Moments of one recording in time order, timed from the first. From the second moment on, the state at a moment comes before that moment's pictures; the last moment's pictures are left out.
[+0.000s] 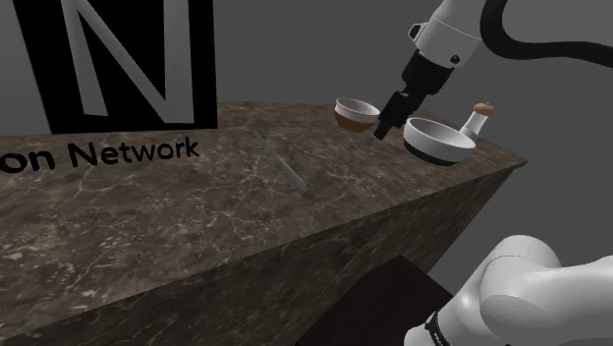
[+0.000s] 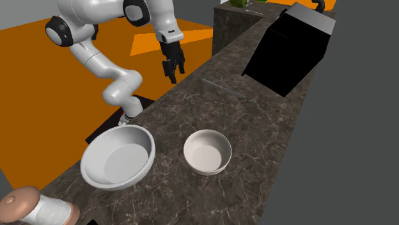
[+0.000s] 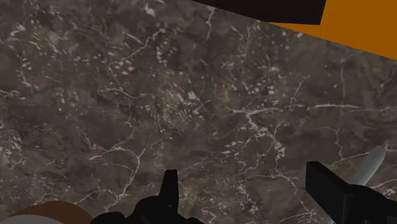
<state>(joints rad) 0.02 -0.79 0.07 -2.30 -0.05 1.71 -0.04</state>
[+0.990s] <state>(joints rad) -0.04 -0.37 -0.08 -2.04 -0.12 1.86 -0.22</state>
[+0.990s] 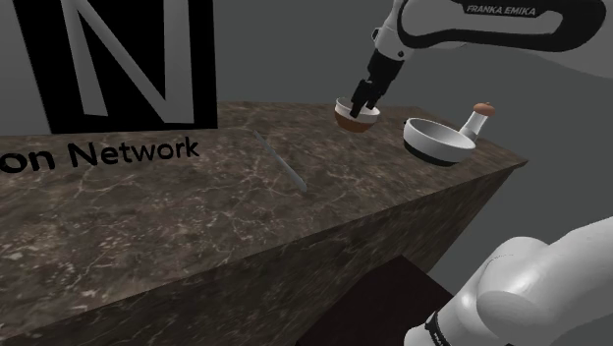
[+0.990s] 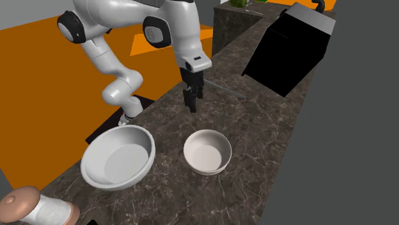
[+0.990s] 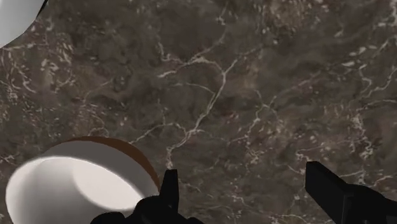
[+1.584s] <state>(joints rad) -0.07 -0.07 -0.15 -1.78 -0.10 1.91 -0.34</state>
